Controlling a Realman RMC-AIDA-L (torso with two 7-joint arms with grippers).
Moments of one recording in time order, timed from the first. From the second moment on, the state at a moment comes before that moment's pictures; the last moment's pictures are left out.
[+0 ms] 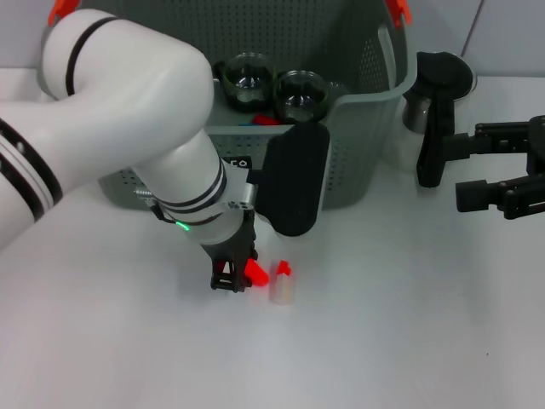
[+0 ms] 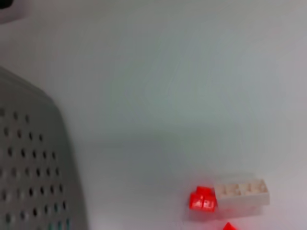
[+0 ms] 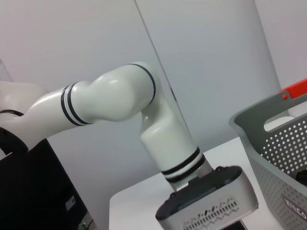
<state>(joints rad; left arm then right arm) -0.79 -2.17 1.71 1.05 2.72 1.32 -1.95 0.64 1.90 -0.73 -0.80 -1.89 -1.98 1.77</state>
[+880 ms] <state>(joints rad) -0.76 -2.16 1.05 1.53 2.56 1.88 -1.84 0.63 1.89 -0.73 -0.80 -1.85 -1.99 1.77</state>
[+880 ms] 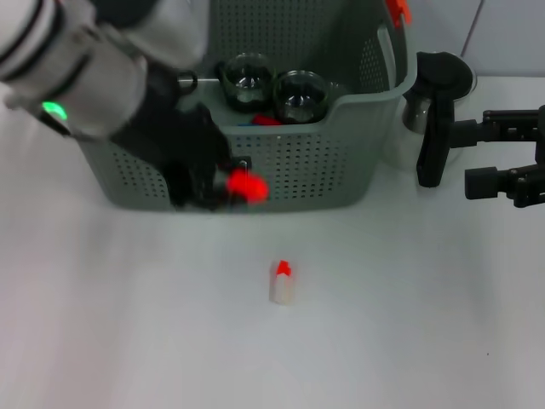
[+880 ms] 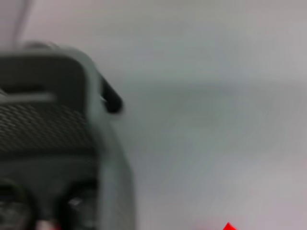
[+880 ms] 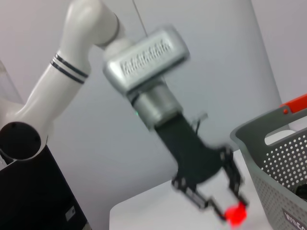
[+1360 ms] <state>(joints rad) -0.91 -2.09 0.84 1.36 2.52 1.61 -1.91 0.64 1.89 -0.73 -0.80 -1.84 -1.99 1.77</state>
